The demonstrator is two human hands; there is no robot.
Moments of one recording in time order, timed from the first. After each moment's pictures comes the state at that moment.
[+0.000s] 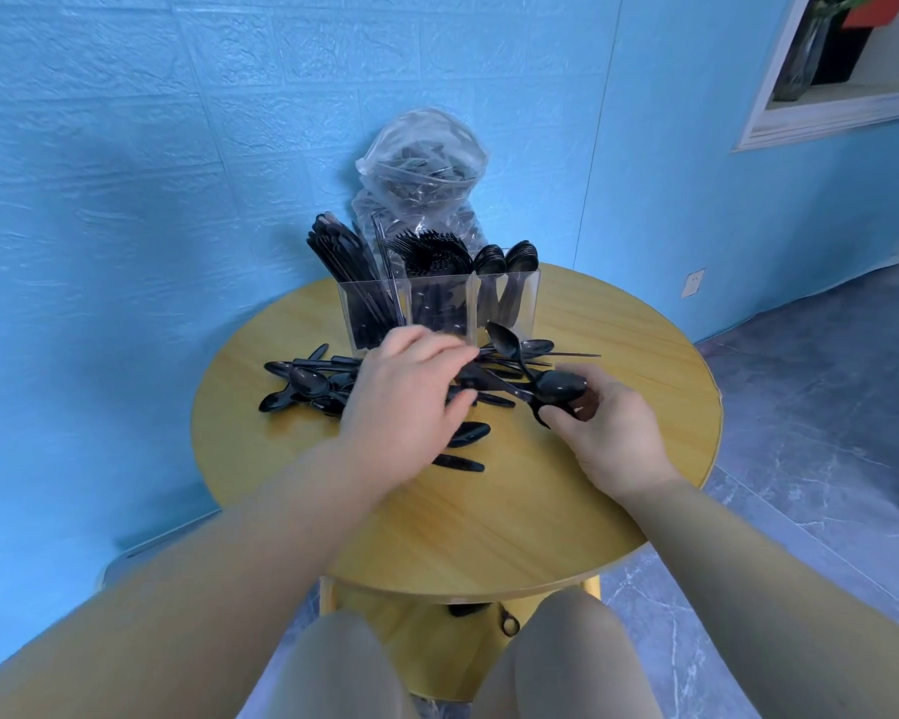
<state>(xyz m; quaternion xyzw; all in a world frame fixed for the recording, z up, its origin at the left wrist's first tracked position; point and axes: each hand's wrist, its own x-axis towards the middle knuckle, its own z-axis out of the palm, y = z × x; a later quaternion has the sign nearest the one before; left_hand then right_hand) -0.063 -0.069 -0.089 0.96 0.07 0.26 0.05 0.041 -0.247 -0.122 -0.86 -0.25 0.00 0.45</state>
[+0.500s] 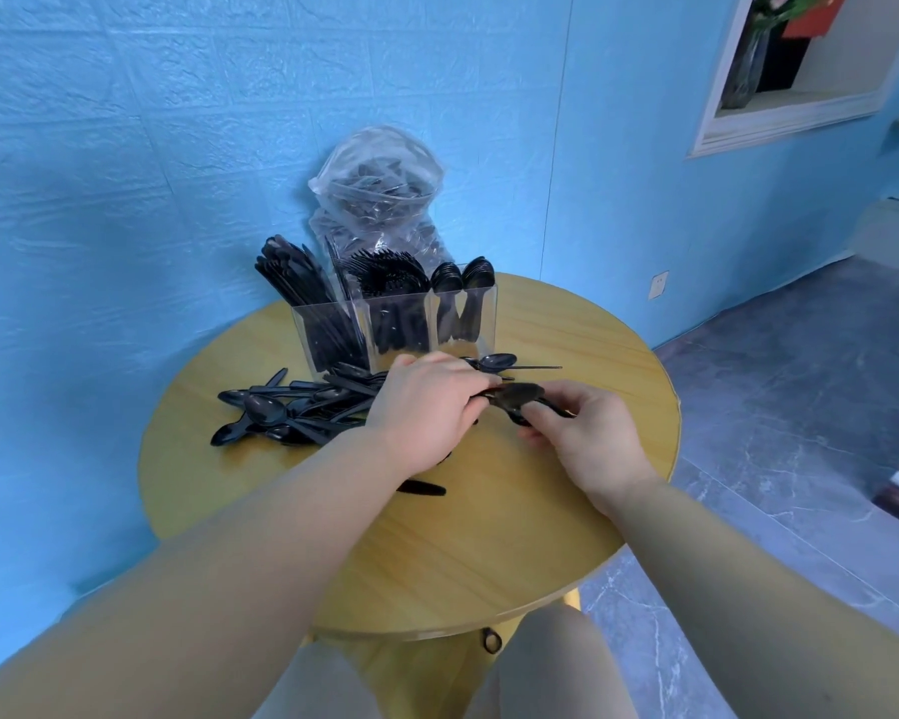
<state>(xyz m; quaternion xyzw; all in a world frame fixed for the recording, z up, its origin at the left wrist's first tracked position) -0.002 -0.085 -0.096 0.98 -0.02 0.18 0.02 0.048 -0.255 -0.110 -0.76 -0.19 0.09 0.62</state>
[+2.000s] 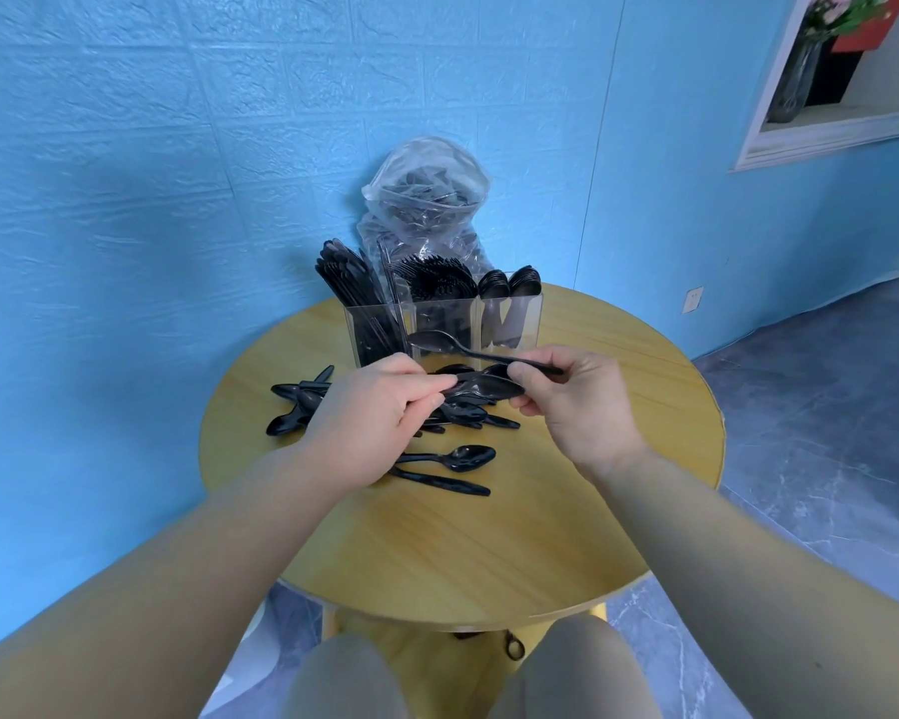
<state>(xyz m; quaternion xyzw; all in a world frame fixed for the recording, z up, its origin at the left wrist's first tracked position) -0.077 -0.040 -0.075 0.96 0.04 0.22 0.16 0.032 -0.207 -0.075 -0.71 -0.23 0.08 0.66</state>
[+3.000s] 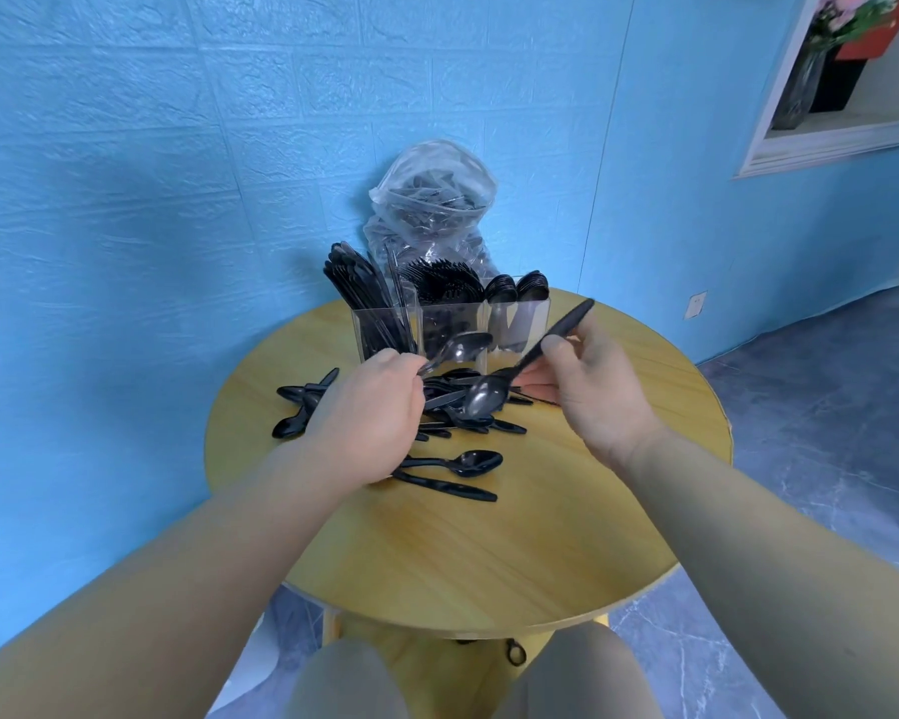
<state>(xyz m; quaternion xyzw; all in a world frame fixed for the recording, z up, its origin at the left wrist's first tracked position) -0.069 -0.039 -0.064 0.97 0.14 0.17 0.08 0.041 -0.205 -0.060 -0.70 -0.26 0.10 0.66</state>
